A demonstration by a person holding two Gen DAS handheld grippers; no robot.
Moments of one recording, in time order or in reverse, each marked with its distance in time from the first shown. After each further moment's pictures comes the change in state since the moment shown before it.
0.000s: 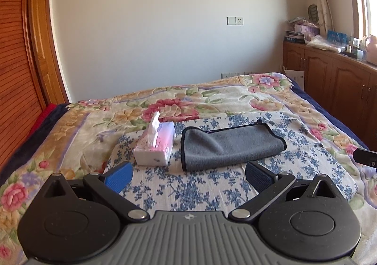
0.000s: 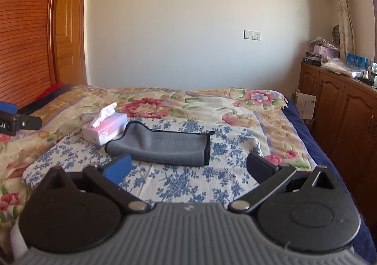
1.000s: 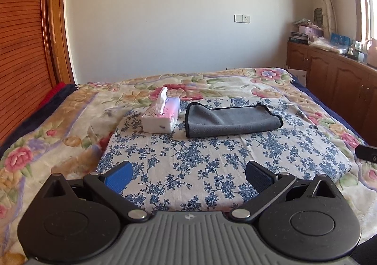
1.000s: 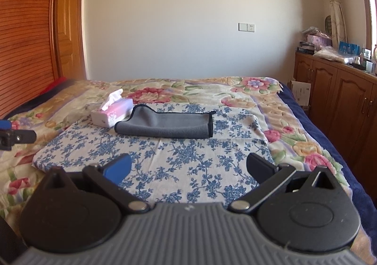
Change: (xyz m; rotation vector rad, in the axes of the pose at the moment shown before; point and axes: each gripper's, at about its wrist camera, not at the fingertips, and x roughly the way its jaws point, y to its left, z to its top) left arm -0.043 0.002 -0.074 -0.051 0.004 0.016; right arm -0.038 0.015 -0.043 0.036 0.012 -0.012
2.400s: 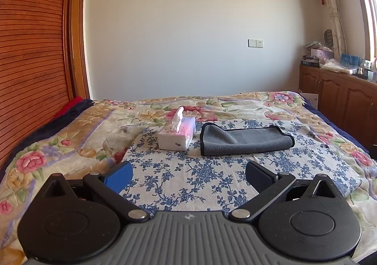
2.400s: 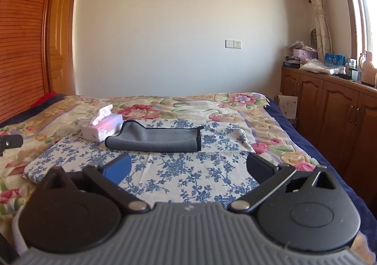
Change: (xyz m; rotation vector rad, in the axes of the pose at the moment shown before) left arm -0.013 0.008 -0.019 -0.040 -0.140 0.066; right arm -0.010 0.003 -0.012 0.012 -0.099 -0.073
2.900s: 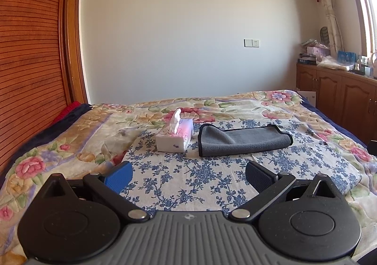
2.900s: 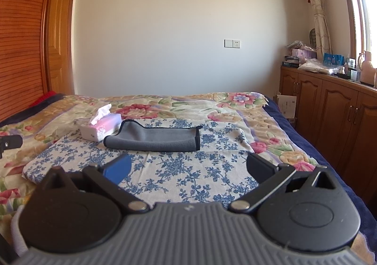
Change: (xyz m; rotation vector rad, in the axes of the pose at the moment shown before) left arm -0.002 -0.004 -0.001 0.028 -0.009 -0.006; right arm 0.001 0.000 -0.001 0.002 0.002 -0.004
